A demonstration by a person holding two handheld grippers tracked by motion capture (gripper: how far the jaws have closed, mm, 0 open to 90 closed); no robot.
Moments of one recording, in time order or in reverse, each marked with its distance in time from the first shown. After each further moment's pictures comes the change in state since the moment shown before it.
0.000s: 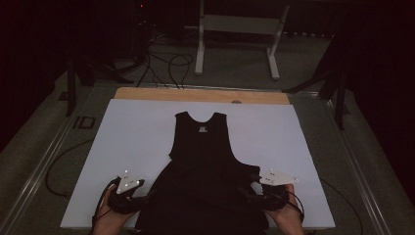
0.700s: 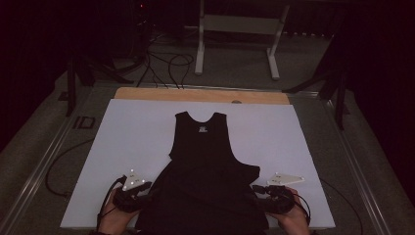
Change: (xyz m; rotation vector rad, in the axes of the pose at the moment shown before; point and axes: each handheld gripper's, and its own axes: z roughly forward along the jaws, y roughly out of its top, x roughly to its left) left arm -0.004 0.003 0.010 0.036 -0.042 -0.008; right arm -0.015 -0.022 -0.004 0.102 0.106 0.142
